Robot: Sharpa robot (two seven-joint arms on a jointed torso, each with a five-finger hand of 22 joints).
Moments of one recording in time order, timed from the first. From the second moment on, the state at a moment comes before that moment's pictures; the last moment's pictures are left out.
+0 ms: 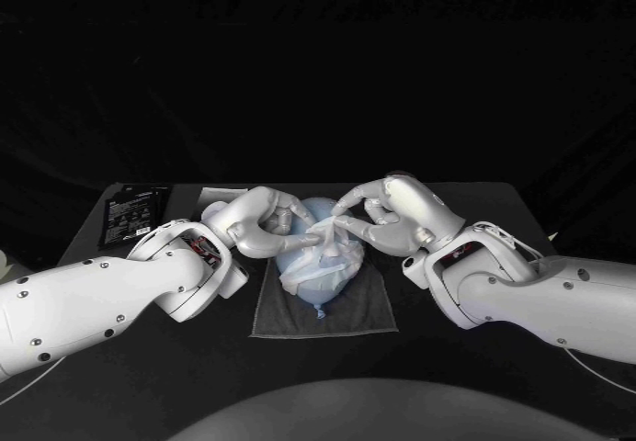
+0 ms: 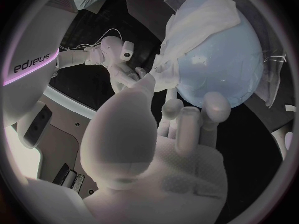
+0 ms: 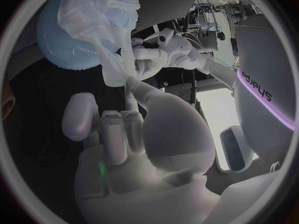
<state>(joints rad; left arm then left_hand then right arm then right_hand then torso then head) 1.10 -0.89 -0.08 1.74 -1.01 -0.46 0.14 1.40 -0.22 0.22 0.27 0.05 0.84 0.16 0.49 0.17 1.18 0.08 1.28 1.00 1.47 0.01 1.49 1.31 0.12 1.21 0.10 1.28 1.05 1.12 -0.95 -0.15 1.90 -1.34 -0.85 0.07 1.28 0.01 0.46 -0.12 0.05 1.09 0.08 0.38 0.25 1.47 0.02 1.57 1.31 1.46 -0.04 1.57 1.31 0.08 1.37 0.06 1.15 1.31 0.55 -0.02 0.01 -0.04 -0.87</state>
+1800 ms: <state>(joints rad) 1.12 -0.91 -0.05 1.75 -0.94 -0.40 0.17 1.46 -0.14 0.54 0.18 0.05 0.94 0.08 0.65 0.17 1.24 0.01 1.29 1.05 1.46 -0.04 1.51 1.31 0.12 1.23 0.07 1.30 1.09 1.12 -0.96 -0.15 1.85 -1.34 -0.88 0.09 1.28 0.01 0.48 -0.12 0.05 1.08 0.08 0.38 0.25 1.47 0.02 1.57 1.31 1.47 -0.04 1.57 1.31 0.08 1.38 0.07 1.15 1.31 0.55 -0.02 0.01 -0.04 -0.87</state>
